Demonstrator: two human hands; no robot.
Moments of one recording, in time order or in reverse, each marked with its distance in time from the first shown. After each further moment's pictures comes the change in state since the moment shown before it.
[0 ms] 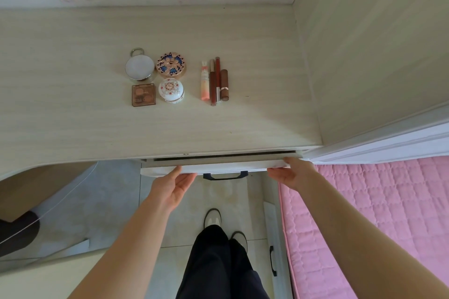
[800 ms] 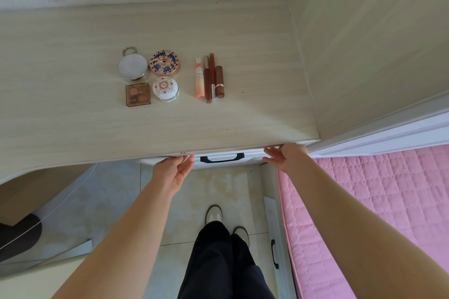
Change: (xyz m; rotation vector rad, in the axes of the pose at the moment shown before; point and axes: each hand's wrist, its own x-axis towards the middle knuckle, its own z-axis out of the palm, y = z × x) left_hand 0.014 0.012 0.028 0.073 0.013 0.092; right_hand 0.003 -0.017 0.024 0.120 0.036 -0.012
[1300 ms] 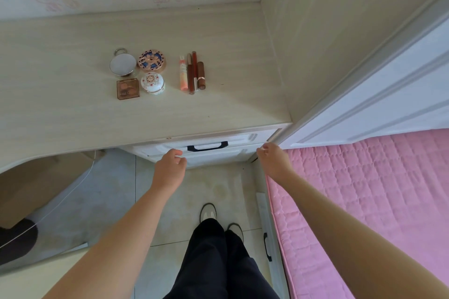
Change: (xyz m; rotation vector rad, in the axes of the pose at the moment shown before) left_hand -0.057 -0.043 -0.011 1.287 0.024 0.589; right_hand -0.037 0.045 -0.072 -1.156 -0.072 -0.679
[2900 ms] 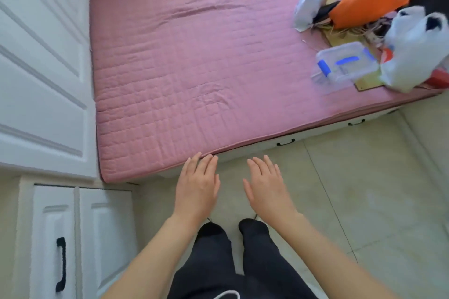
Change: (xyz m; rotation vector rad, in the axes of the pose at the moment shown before) left_hand -0.286 -0.017 0.118 0.874 -0.776 2.109; right_hand -0.415 0.117 0.200 0.207 0.825 0.946
